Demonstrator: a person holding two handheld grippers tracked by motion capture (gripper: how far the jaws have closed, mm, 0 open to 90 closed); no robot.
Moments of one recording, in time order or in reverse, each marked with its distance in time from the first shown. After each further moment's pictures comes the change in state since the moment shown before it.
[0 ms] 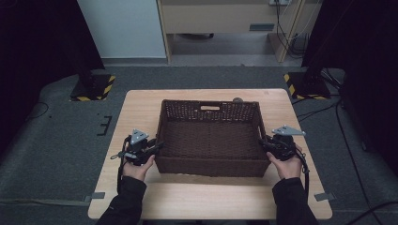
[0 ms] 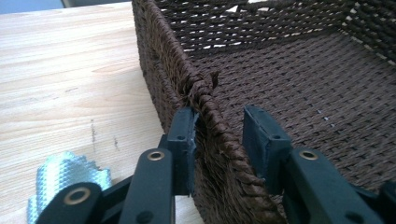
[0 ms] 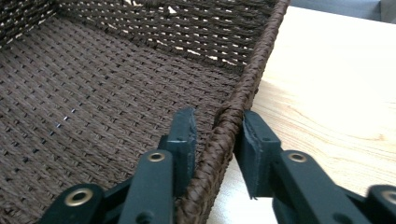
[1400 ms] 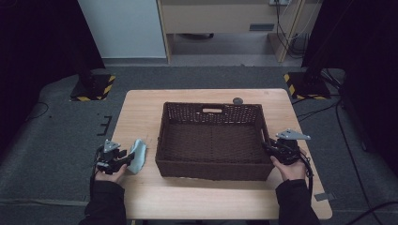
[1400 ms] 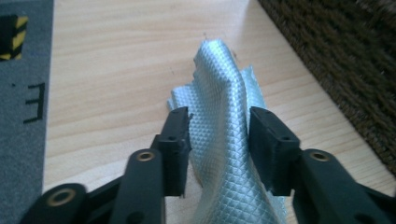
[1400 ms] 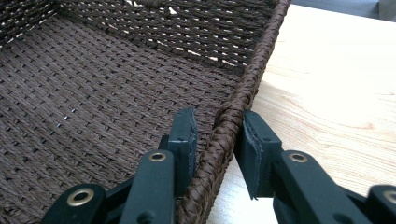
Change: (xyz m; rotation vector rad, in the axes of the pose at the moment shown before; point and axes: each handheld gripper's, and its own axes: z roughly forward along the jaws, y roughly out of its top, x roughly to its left) left arm 0.087 -0.059 -0.019 0.136 0.133 -0.038; right arm -0.002 -0.009 -0.013 -0.002 -0.001 -0.005
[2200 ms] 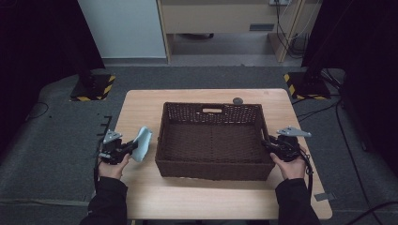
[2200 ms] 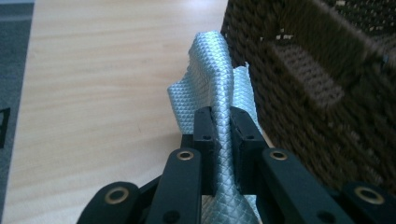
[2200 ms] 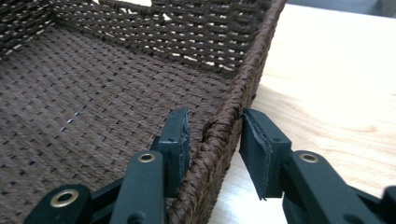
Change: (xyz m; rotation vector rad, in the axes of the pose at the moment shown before) left arm -0.011 0.040 -0.009 -0.120 -0.086 -0.028; right arm -0.007 0.004 0.006 -0.006 0.009 0.028
